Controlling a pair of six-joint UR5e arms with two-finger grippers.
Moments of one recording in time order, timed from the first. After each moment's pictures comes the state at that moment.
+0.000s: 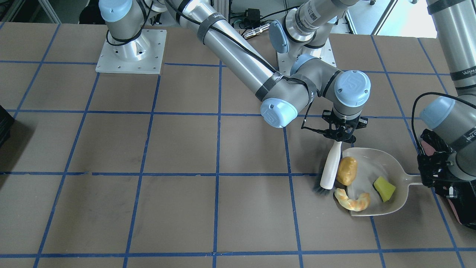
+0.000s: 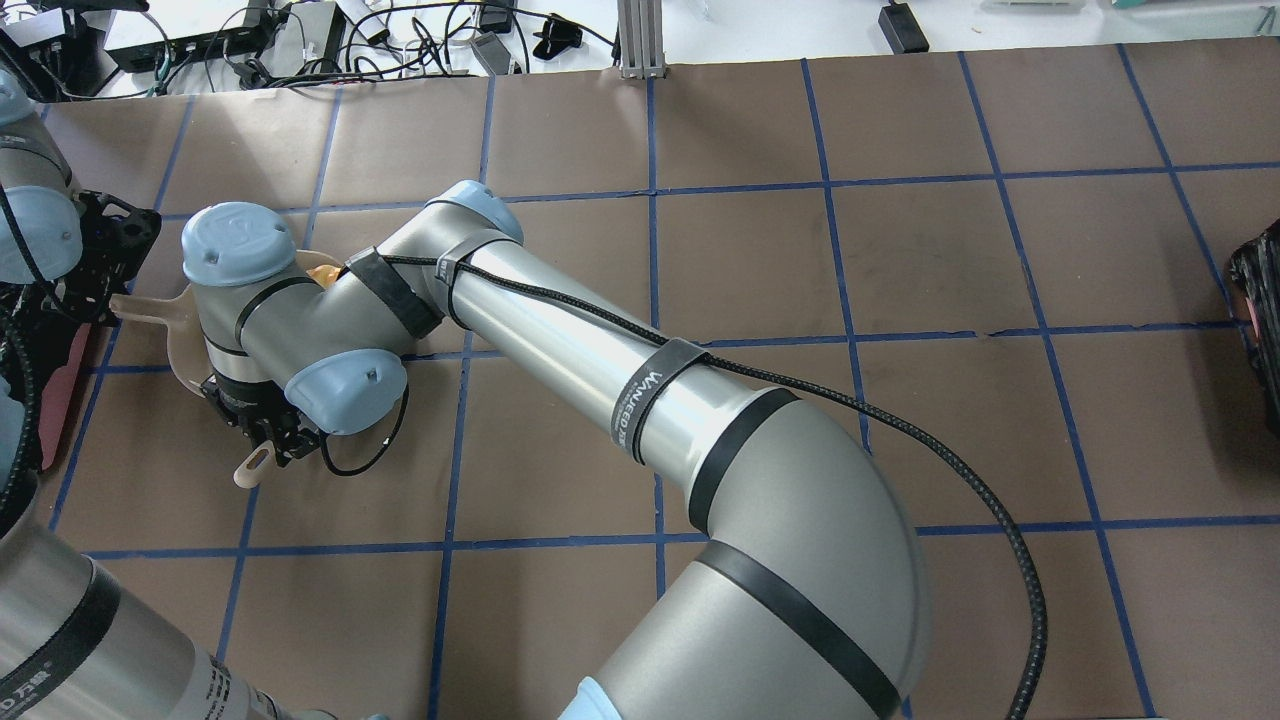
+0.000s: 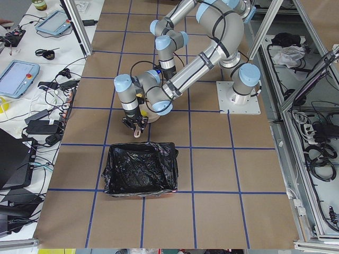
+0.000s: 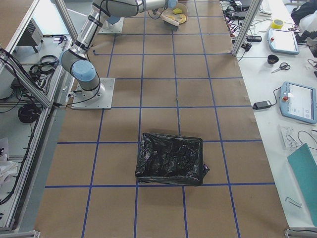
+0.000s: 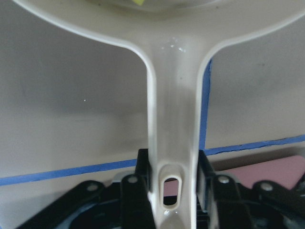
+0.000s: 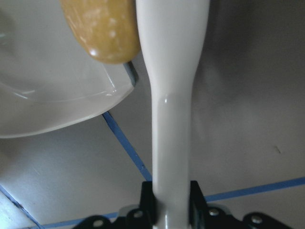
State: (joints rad) left arm -1.05 -2.12 -1.56 -1.00 1.88 2.17; right arm 2.39 -0.61 0.87 -1.94 -1.14 1.16
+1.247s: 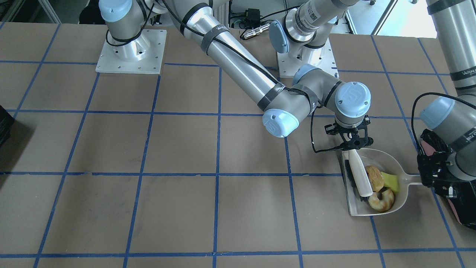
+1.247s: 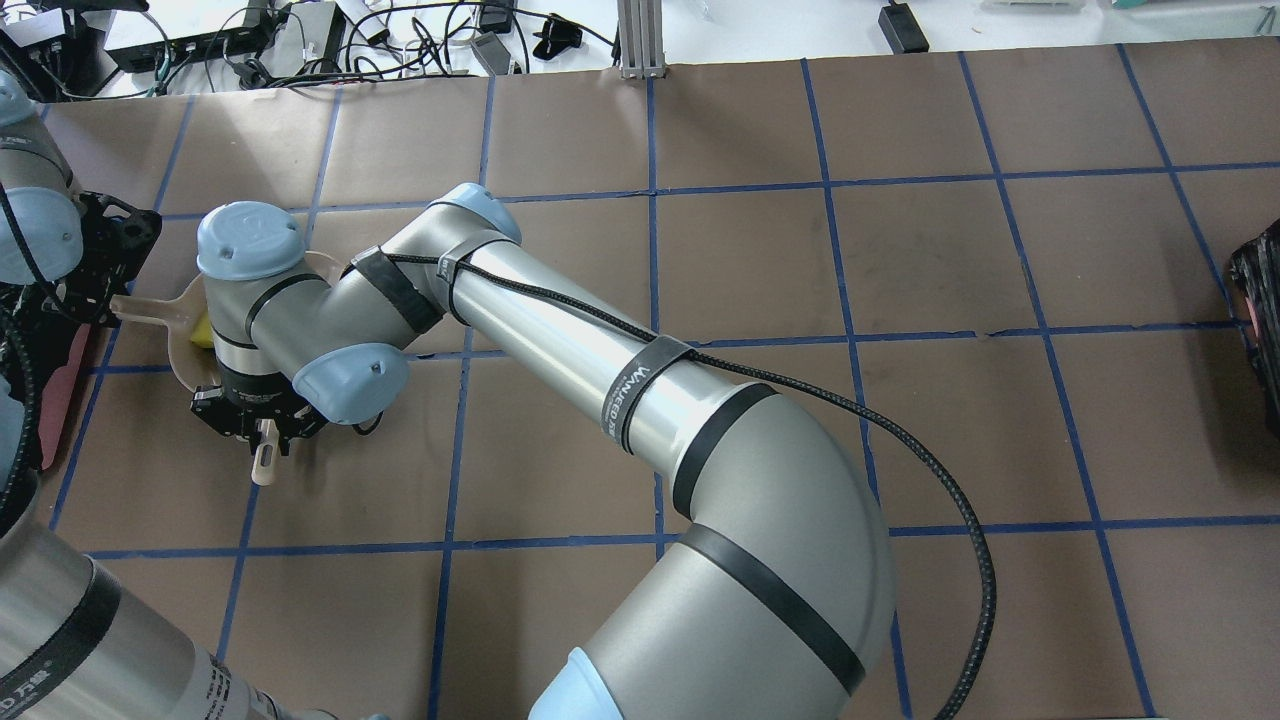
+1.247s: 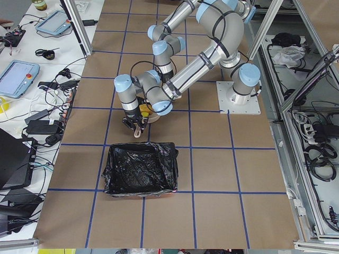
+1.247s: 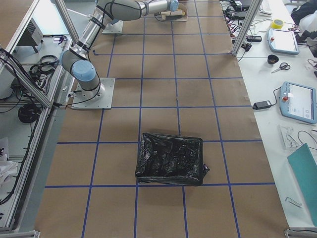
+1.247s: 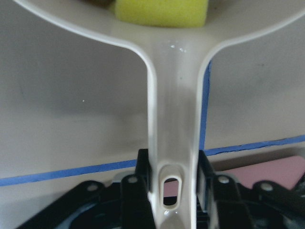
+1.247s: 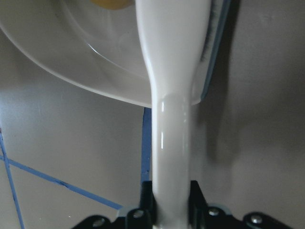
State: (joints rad) left arm -1.05 -2.12 -1.56 -1.00 1.88 2.17; right arm 2.38 -0.56 0.81 -1.94 -1.12 0.73
